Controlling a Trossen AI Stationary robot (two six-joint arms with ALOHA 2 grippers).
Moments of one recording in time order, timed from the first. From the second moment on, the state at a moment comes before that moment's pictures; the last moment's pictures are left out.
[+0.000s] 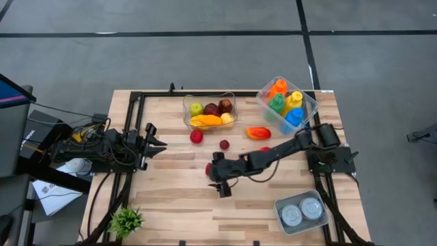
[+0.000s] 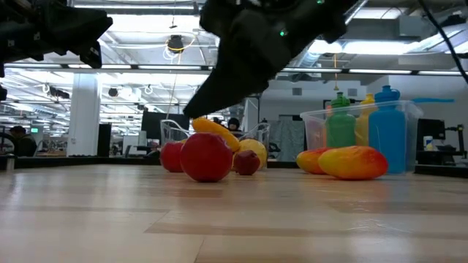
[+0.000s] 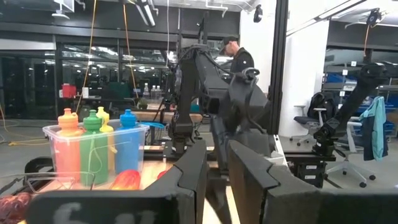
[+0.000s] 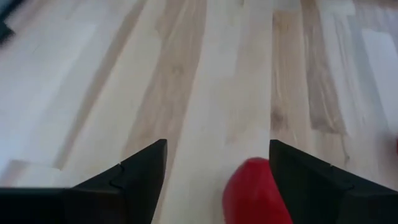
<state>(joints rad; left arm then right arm) 0.01 0.00 0.01 0.24 0.08 -0.06 0.24 1.97 1.25 0.01 0.10 -0.04</state>
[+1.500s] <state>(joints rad) 0.01 0.00 0.01 0.25 0.08 -0.06 0.15 2.02 1.27 -0.08 0.08 -0.05</state>
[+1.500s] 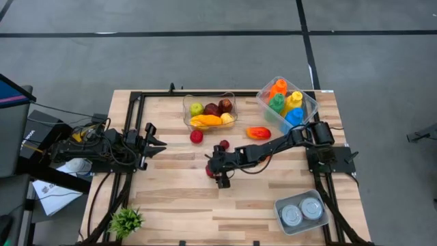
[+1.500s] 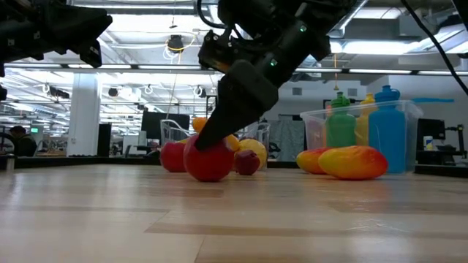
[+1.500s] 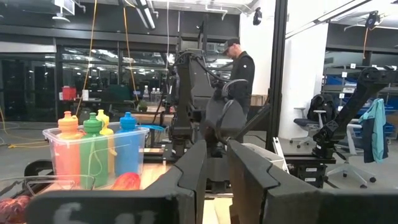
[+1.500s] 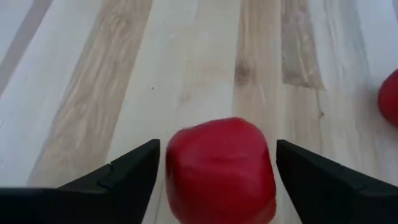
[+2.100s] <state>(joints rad) 0.01 0.00 0.01 0.25 0.08 -0.06 0.17 2.01 1.29 -0.08 0.11 -0.05</state>
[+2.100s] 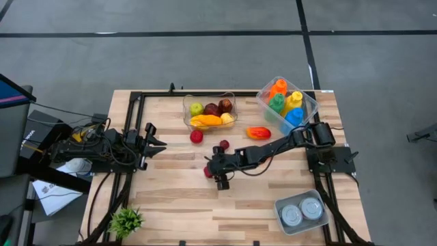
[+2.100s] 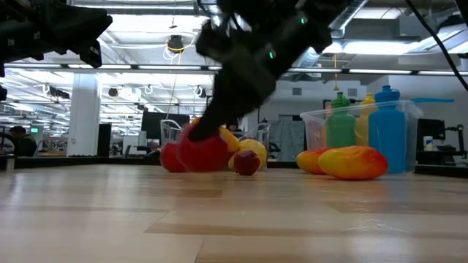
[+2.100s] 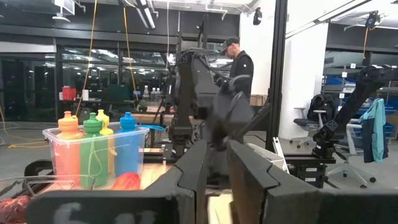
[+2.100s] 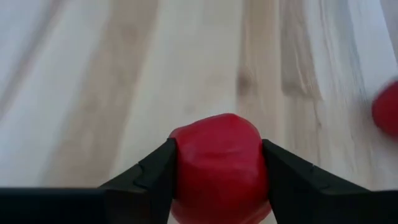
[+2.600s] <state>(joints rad) 0.01 0.00 0.01 0.25 0.08 -0.06 0.25 2.01 1.52 -0.13 0.04 -0.27</state>
